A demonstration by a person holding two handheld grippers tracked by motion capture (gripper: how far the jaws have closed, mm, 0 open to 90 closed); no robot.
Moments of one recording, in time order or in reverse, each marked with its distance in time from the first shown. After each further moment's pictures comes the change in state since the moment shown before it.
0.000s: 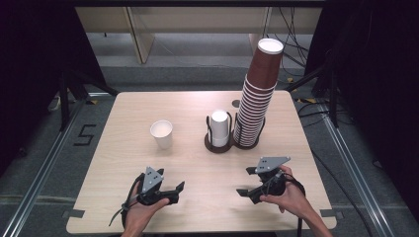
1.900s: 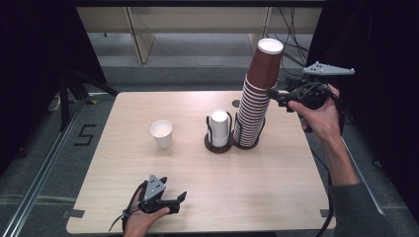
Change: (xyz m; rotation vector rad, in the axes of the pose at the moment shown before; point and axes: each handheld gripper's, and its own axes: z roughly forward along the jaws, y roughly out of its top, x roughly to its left) left arm -0.005 -0.018 0.000 0.042 -0.061 0.023; right arm -0.094 0.162 -0.136 -0.388 -0.389 0.200
